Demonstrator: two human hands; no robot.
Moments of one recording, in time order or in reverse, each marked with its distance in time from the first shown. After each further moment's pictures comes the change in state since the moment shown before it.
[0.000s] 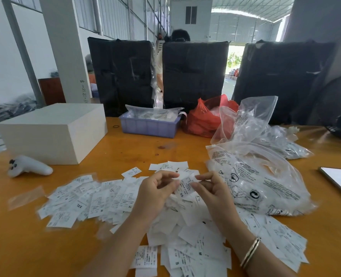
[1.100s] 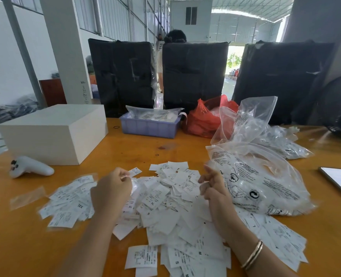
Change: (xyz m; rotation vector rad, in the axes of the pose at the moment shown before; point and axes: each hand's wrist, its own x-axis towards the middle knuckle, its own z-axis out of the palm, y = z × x) left_hand 0.017 -0.005 -0.070 0.870 0.388 -0.158; right_hand 0.003 -0.002 -0.001 0.190 0.025 0.194
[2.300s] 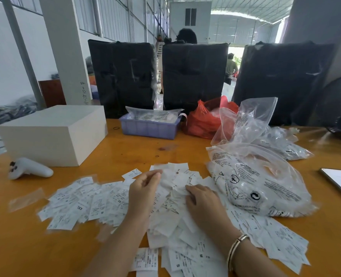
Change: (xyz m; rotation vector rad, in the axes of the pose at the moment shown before) left_hand -0.035 0.039 0.036 -0.981 -0.182 -0.152; right_hand 0.007 0.020 0.012 -1.179 -0.080 -0.204
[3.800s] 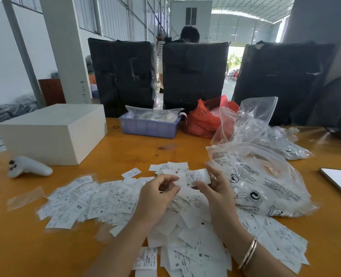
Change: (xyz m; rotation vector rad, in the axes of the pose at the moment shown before) left_hand -0.007 -0.007 0.008 0.260 -0.272 0.264; right_hand -0.005 -0.001 -0.016 1.239 0.238 0.229
